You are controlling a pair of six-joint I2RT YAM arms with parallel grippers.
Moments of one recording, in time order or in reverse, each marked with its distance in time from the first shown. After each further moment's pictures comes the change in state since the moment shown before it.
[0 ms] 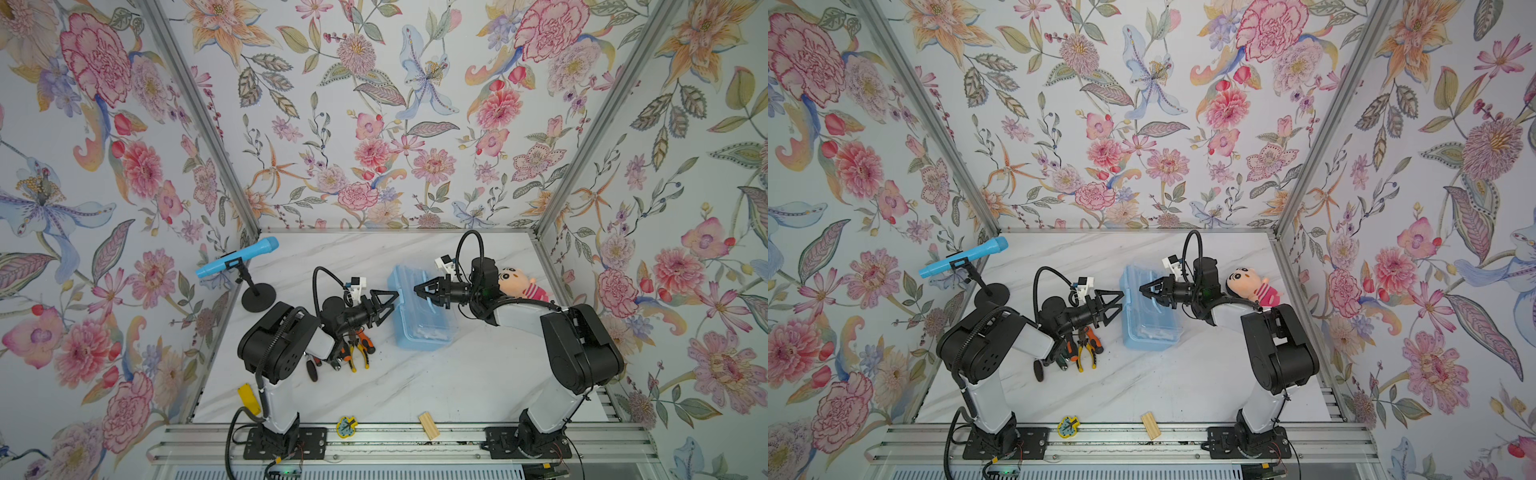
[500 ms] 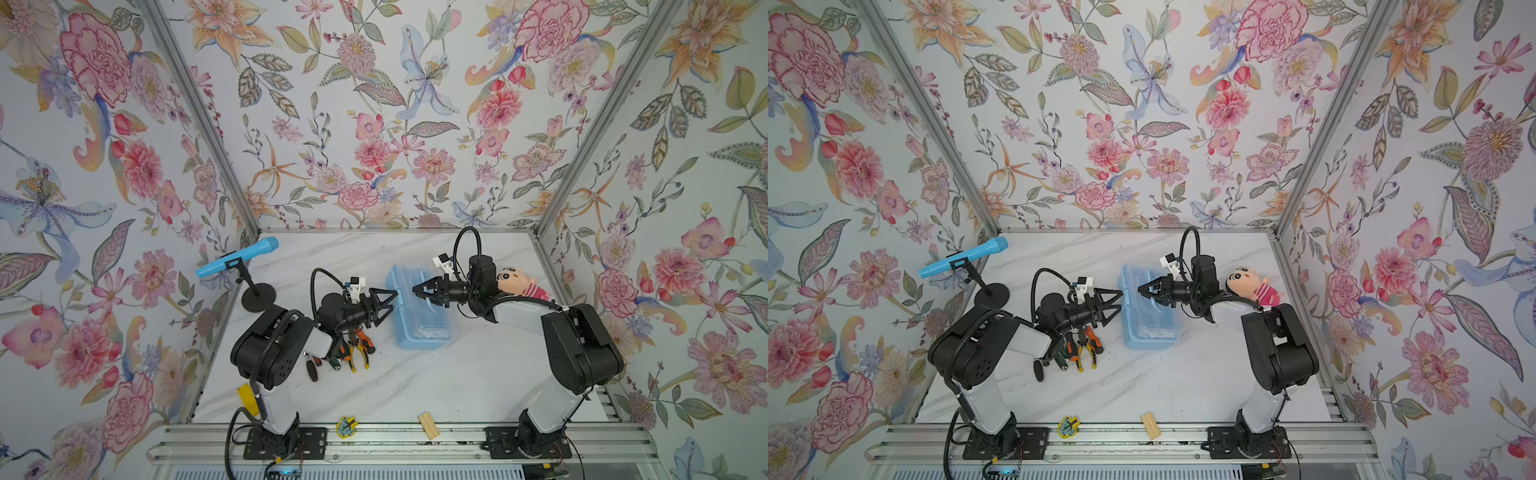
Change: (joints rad) left arm 0.018 -0.056 0.016 -0.110 0.024 -0.028; right arm -0.002 0.023 0.021 -0.046 -0.022 -0.074
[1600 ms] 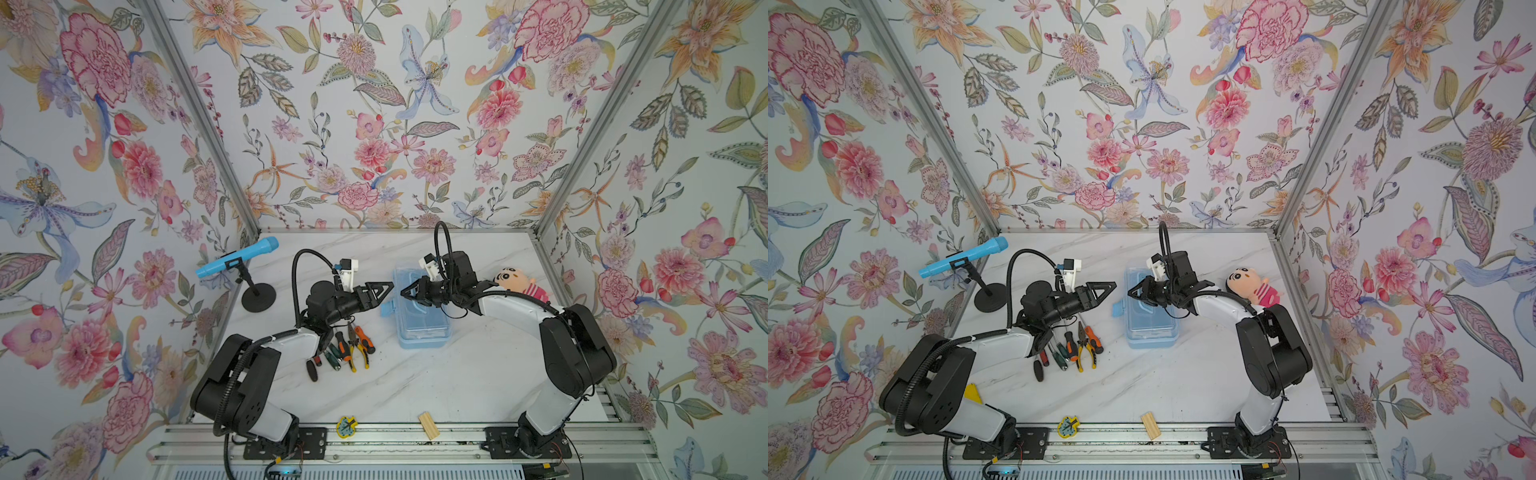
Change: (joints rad) left arm 0.043 -0.305 0.035 -0.392 -0.066 0.544; right arm 0.150 -0.032 0.178 -0.450 0.405 -0.216
